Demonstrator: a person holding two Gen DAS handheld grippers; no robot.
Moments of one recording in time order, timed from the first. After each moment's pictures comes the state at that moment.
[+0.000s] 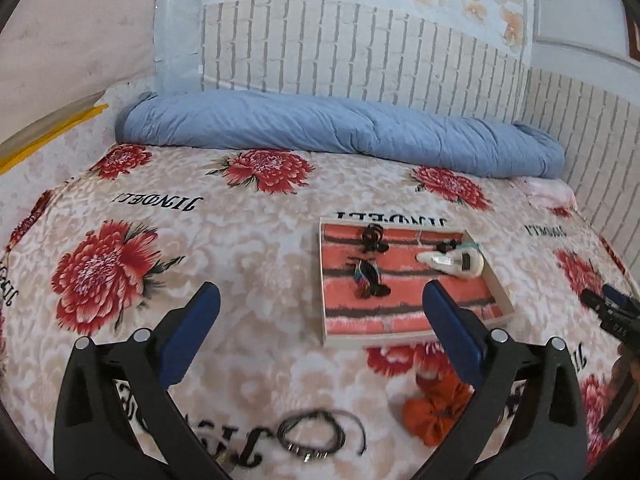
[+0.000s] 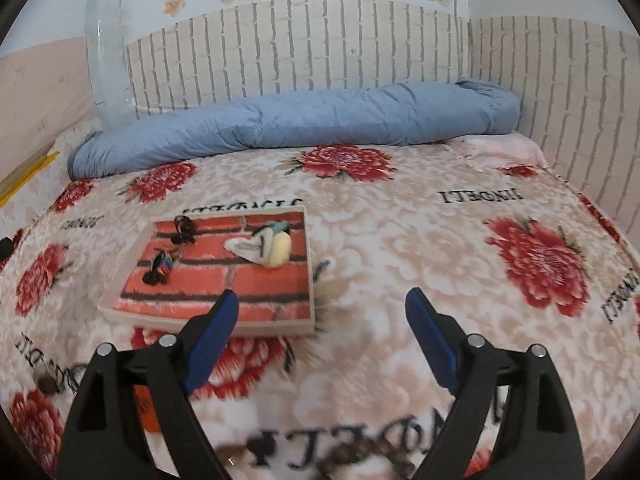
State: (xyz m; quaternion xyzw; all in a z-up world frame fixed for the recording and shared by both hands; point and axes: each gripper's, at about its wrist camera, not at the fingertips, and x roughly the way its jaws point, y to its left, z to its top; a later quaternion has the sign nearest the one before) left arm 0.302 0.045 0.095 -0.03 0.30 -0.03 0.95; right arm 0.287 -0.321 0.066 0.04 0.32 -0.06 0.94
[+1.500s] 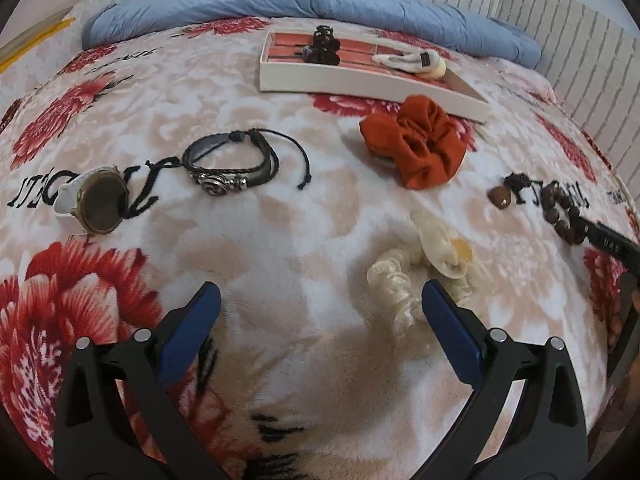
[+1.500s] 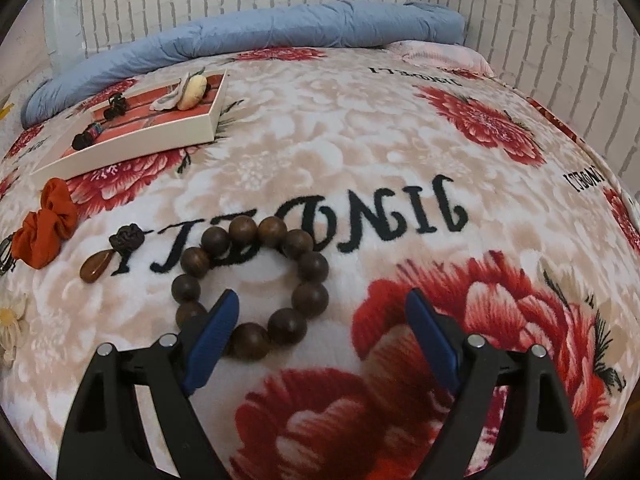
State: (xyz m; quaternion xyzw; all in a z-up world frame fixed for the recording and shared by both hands) left arm 0.181 -0.010 -0.086 -0.02 0.45 -0.08 0.89; right arm 0.197 -0.361 -0.074 0.04 0.42 -0.14 0.89
